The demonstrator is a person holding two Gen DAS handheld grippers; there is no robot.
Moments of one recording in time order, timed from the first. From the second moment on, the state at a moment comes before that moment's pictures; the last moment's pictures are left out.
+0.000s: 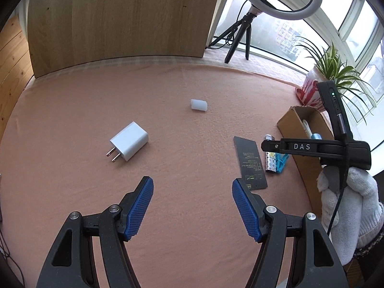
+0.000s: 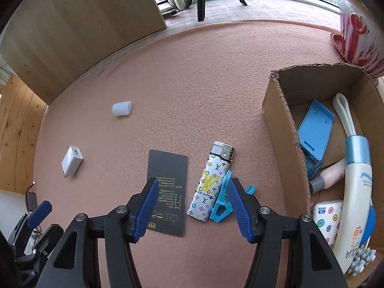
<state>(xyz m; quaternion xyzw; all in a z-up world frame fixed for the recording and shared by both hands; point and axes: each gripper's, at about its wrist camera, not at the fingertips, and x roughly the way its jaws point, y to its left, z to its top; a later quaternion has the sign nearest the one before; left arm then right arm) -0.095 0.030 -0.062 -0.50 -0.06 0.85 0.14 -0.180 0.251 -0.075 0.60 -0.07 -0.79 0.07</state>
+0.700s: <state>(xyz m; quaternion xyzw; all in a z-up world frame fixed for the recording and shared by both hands) -0.082 0.011 -0.063 -0.50 -0.08 0.85 0.15 -0.159 0.197 -0.093 0.62 -0.01 -0.77 0.13</state>
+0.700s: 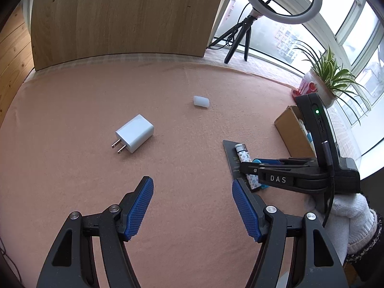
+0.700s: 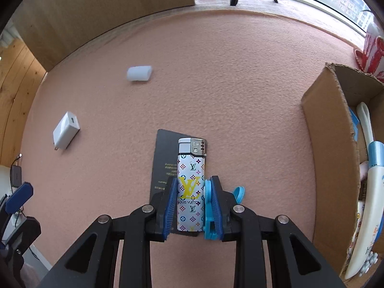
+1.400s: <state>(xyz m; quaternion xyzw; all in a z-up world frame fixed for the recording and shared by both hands) -0.071 0.025 -0.081 -0.52 -0.07 0.84 0.15 -0.094 0.213 -0.069 0.61 -0.03 -0.77 0.18</state>
